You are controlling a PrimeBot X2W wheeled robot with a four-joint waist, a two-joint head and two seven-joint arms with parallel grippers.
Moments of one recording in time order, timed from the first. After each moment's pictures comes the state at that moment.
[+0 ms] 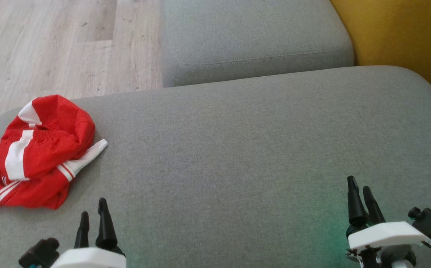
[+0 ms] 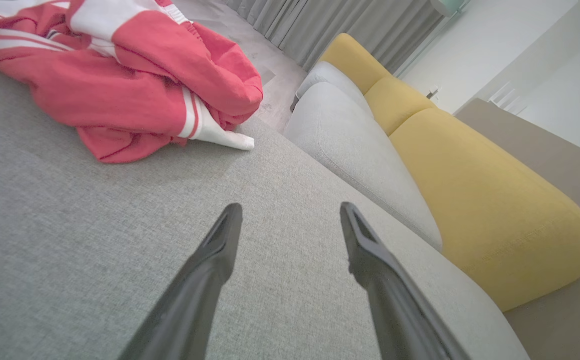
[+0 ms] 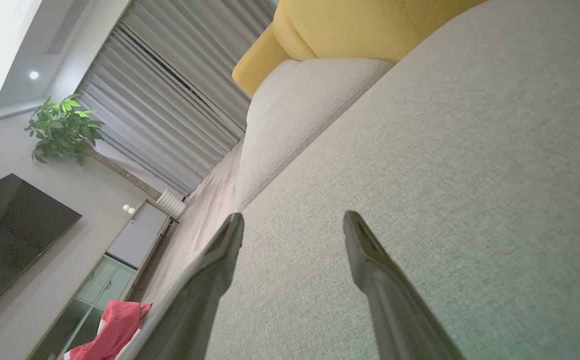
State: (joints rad) left arm 0.09 0.05 -0.09 0.22 -0.80 -0.01 -0.07; right arm 0.03 -0.04 0.04 0.32 0.80 0.13 -0.07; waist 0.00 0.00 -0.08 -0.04
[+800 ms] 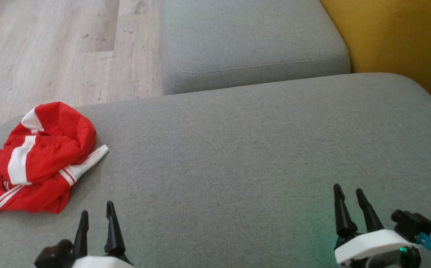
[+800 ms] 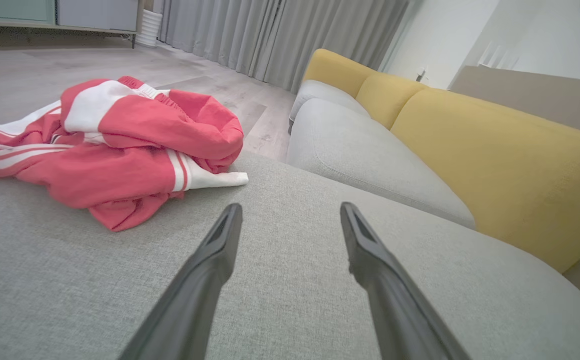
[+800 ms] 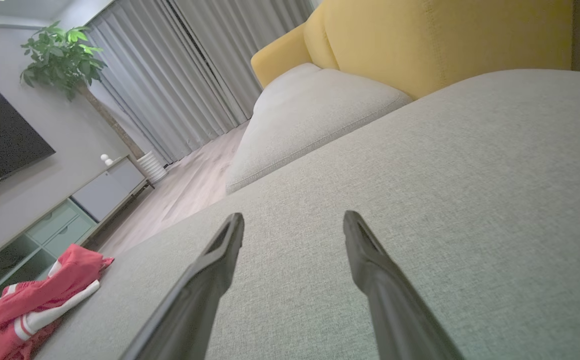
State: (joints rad) left arm 0.12 0.06 -0.12 0.19 -0.52 0.04 -0.14; right arm 0.06 -0.04 0.07 0.33 0.51 0.13 -0.14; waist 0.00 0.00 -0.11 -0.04
